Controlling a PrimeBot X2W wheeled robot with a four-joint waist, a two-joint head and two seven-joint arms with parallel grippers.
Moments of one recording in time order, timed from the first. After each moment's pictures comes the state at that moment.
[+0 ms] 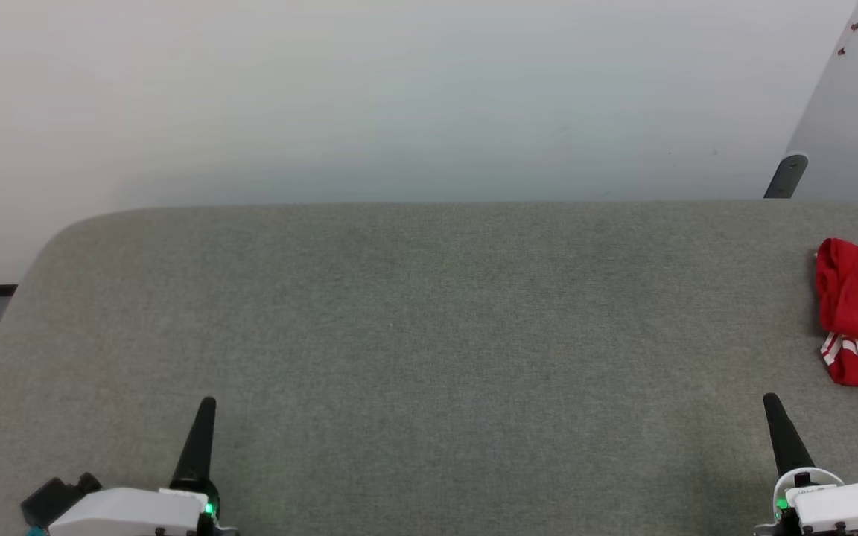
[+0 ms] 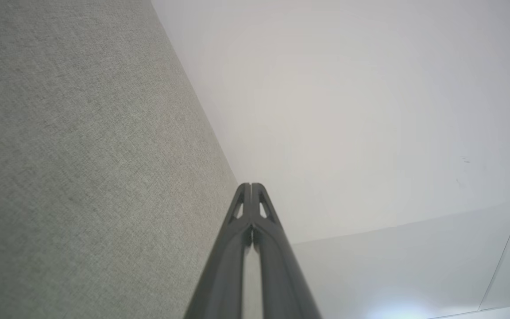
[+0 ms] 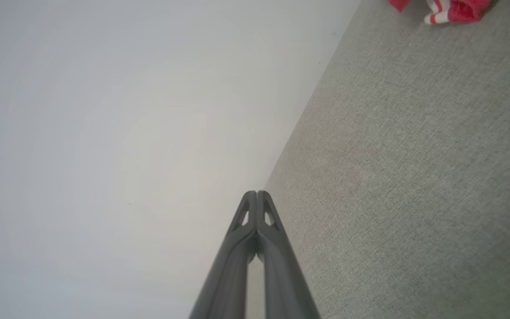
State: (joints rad) left arm -0.05 0.10 0.09 0.24 -1.34 -0.13 0.03; right arm -0.04 -0.06 -0.11 0.23 1.26 0.13 0.03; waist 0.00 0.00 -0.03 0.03
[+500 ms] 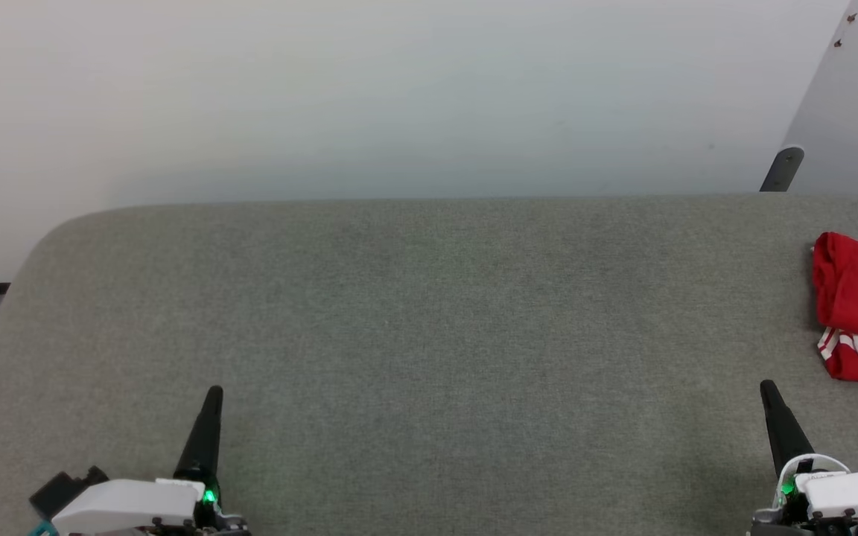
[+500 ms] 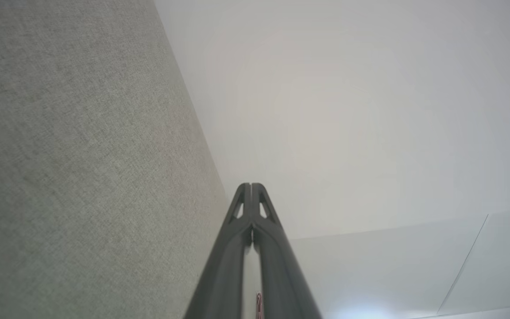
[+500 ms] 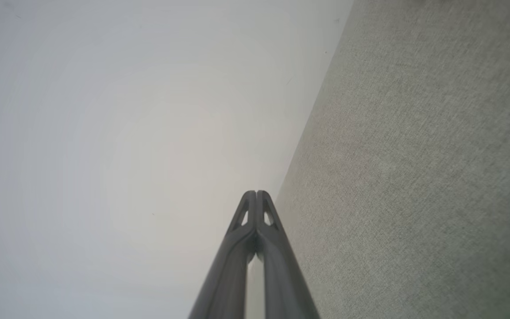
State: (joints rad) left arm -0.07 0.08 0.10 0.24 -1.44 -0.13 0.06; right arm -0.06 -0.06 -0.11 0.23 1.39 0.13 0.06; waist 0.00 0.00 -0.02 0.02
